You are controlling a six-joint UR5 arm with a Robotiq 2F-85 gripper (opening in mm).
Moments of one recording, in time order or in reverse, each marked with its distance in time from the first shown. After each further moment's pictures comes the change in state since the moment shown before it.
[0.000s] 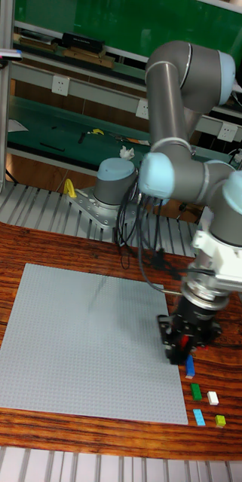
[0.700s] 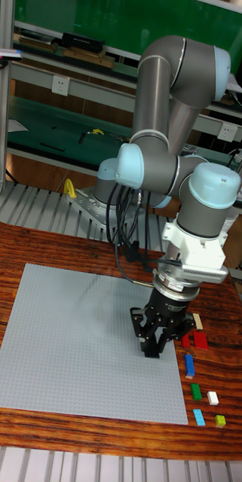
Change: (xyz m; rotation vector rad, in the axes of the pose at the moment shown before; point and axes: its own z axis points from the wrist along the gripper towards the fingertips) arm 0.010 -0.039 0.003 0.002 -0.010 0.011
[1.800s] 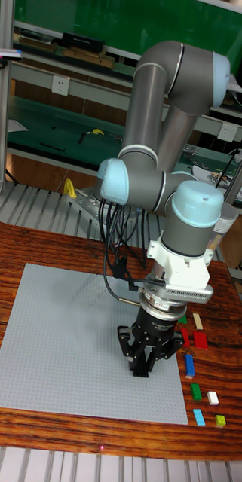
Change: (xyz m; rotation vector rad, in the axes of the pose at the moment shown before) arm -0.031 -0.021 0.026 -0.007 -0.023 -0.002
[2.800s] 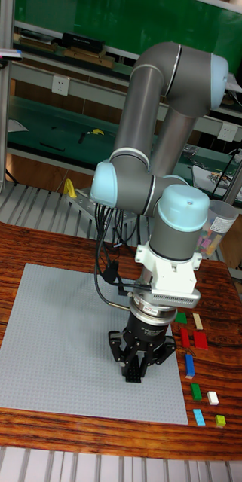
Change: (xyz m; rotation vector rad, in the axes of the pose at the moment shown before) arm -0.006 -0.013 0.010 -0.028 -0.003 0.022
